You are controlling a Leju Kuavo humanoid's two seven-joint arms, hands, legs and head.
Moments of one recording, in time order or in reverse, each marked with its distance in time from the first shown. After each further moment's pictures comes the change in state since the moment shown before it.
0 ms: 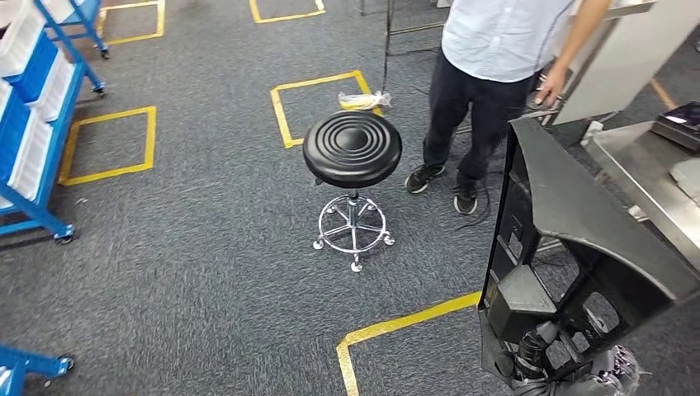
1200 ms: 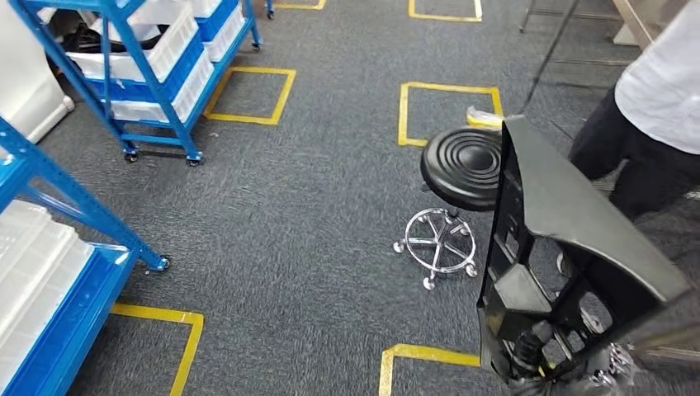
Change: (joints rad) left arm -0.002 0.001 -0.016 0.000 -0.002 -0.003 -0.001; right arm -0.002 0.000 0.011 0.000 0.016 0.000 -0.001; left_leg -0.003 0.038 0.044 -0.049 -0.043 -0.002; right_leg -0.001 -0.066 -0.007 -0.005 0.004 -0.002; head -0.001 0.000
